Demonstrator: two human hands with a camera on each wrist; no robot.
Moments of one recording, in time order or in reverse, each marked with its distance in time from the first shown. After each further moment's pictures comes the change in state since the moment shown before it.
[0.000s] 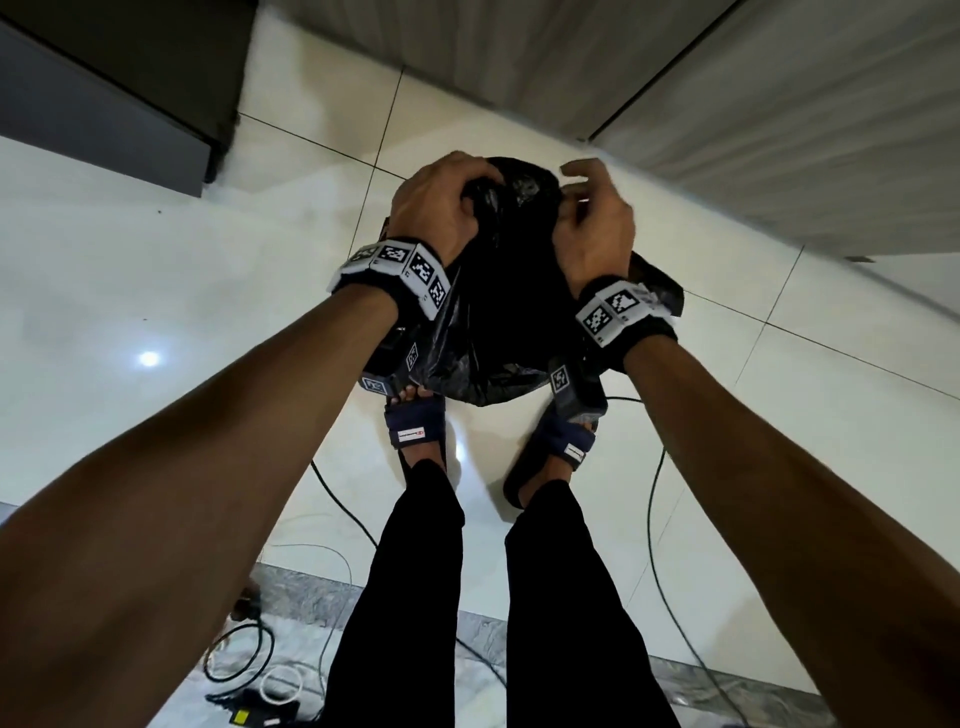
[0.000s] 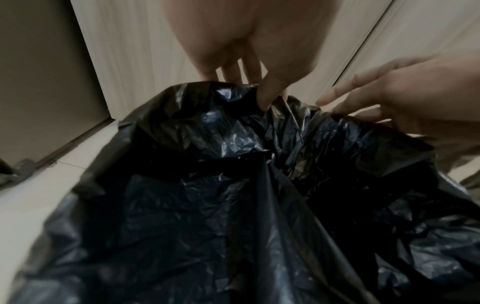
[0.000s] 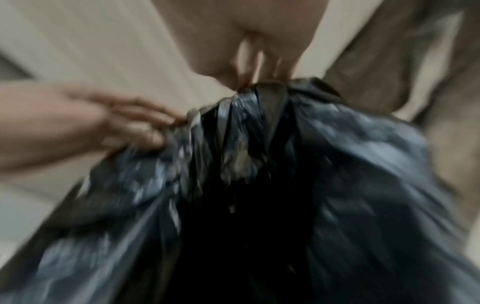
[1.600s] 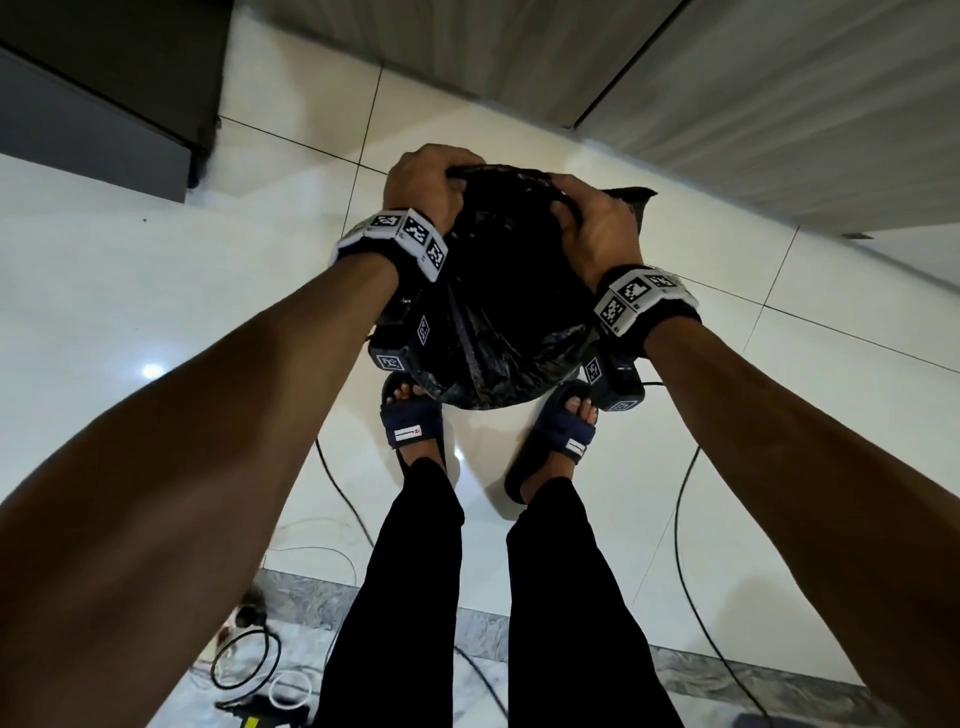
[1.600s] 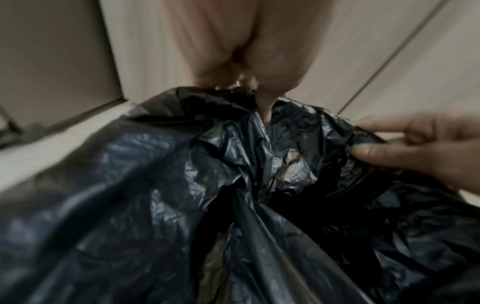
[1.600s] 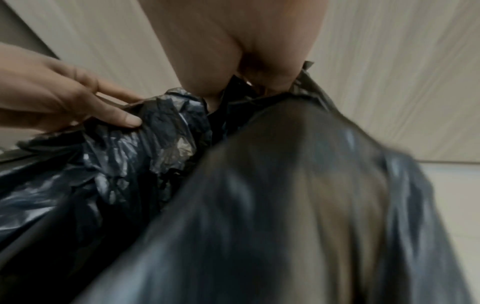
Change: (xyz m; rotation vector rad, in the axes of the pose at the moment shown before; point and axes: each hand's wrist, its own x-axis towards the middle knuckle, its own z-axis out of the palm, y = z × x) left_hand 0.022 -0.003 0.019 -0.082 -0.023 -0.165; right_hand 0.010 0.043 -0.014 -0.141 -0.205 -0.147
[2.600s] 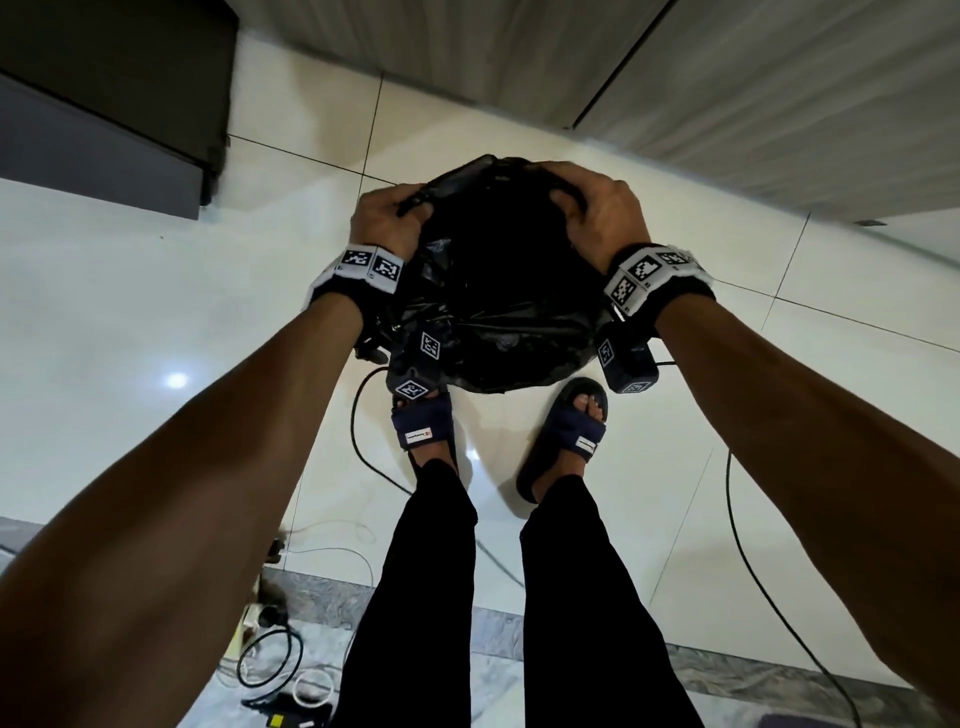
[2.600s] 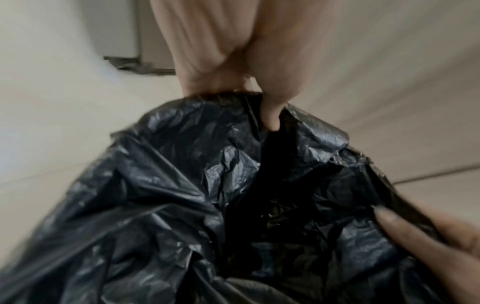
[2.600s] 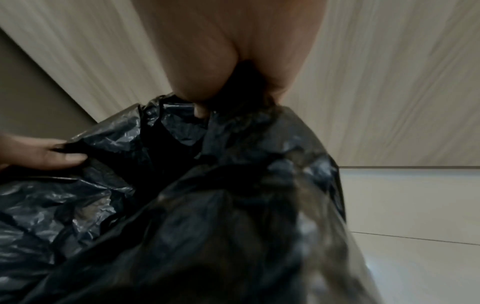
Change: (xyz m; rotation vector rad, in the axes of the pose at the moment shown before) left_hand -0.009 -0.041 -0.005 -0.253 0.032 -0.257; right_hand 0.011 -0.004 -0.017 -0.018 -0.059 -0.062
